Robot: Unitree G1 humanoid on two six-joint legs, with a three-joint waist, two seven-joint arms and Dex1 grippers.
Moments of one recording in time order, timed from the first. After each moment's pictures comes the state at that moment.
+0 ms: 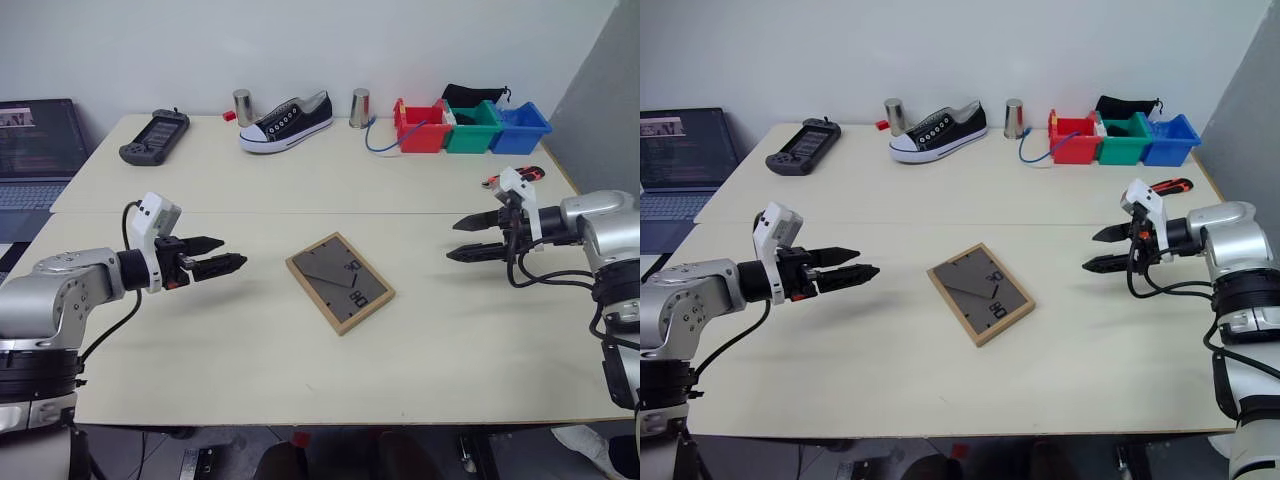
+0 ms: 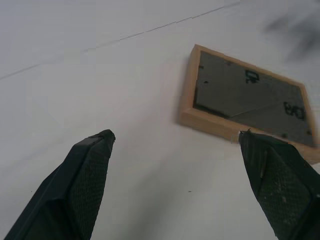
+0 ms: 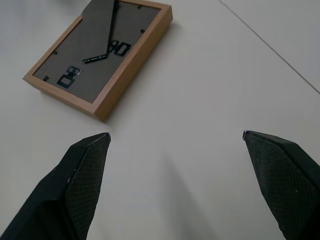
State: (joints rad) left arm -0.44 0.84 0.24 -0.01 -0.65 1.03 -0.96; right arm -0.97 -0.77 0.18 0.66 0.13 0.40 1.50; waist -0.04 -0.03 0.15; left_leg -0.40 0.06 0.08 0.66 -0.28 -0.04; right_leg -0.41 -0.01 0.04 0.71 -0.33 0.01
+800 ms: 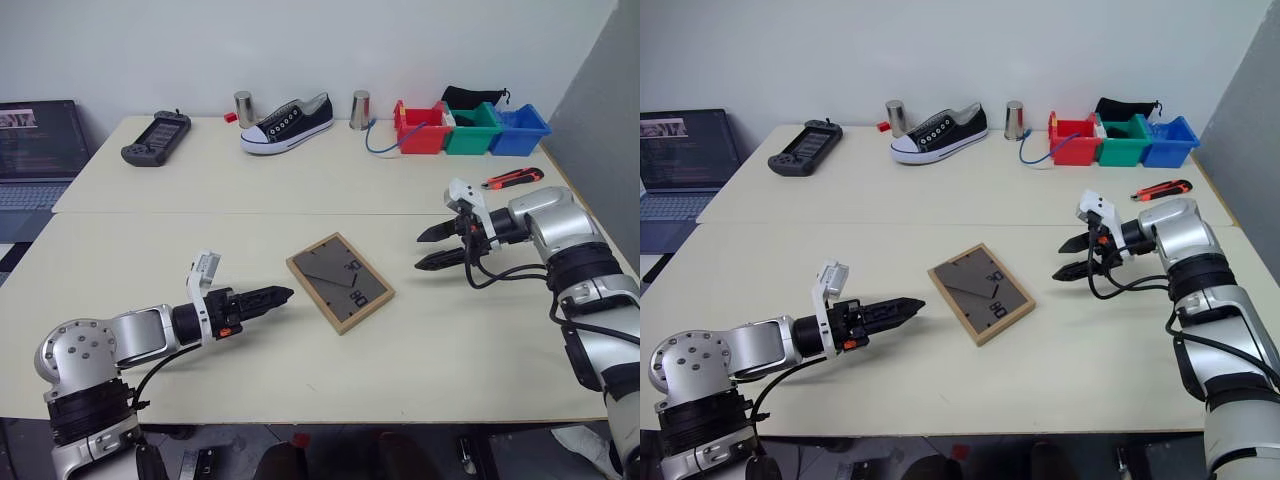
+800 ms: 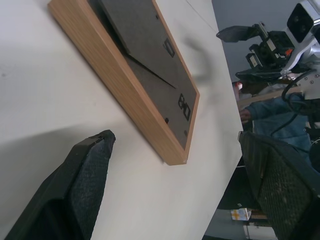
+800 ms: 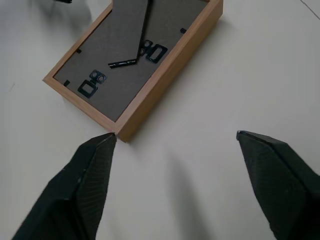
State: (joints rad) left arm -0.37 0.46 0.56 -0.08 -1.20 1.61 -0.32; right arm -1.11 -0.61 0.30 0.87 0.08 0.41 1.53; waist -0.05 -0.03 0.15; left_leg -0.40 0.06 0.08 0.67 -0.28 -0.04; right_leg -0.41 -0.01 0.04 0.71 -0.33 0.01
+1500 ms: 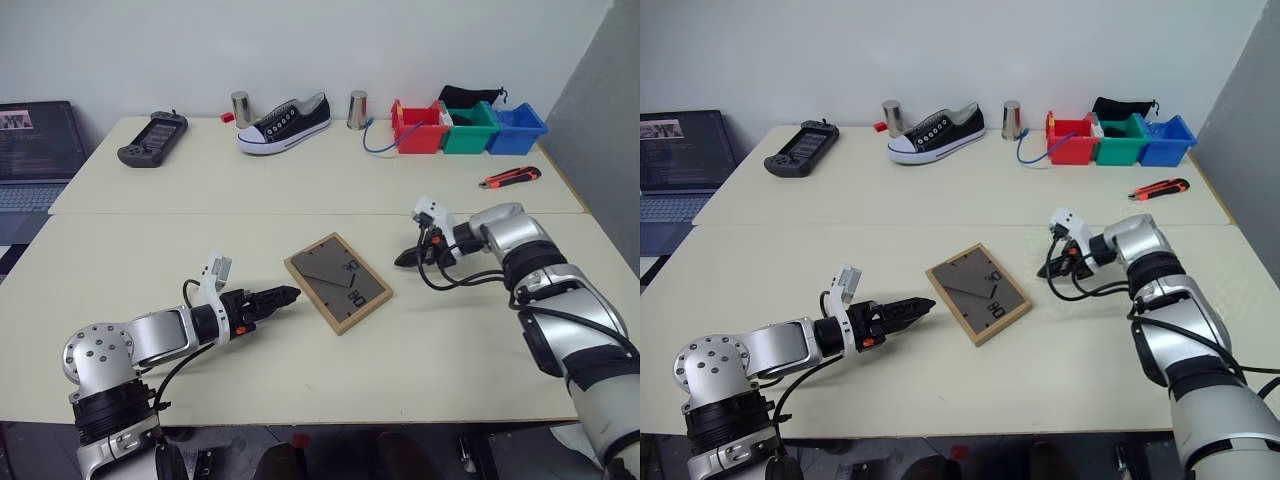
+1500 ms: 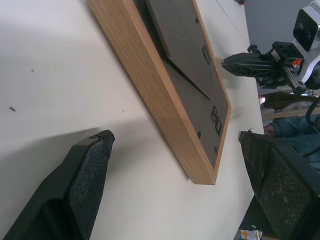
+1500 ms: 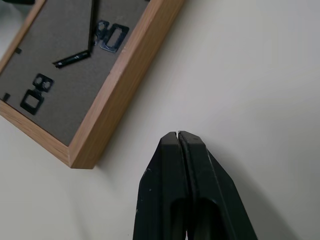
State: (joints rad) left arm -0.38 0.39 0.55 -0.07 -1.22 1.58 -0.10; right arm -1.19 -0.43 0.30 1.15 -0.06 0.32 1.35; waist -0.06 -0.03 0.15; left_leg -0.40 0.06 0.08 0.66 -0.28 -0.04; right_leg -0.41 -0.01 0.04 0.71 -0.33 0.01
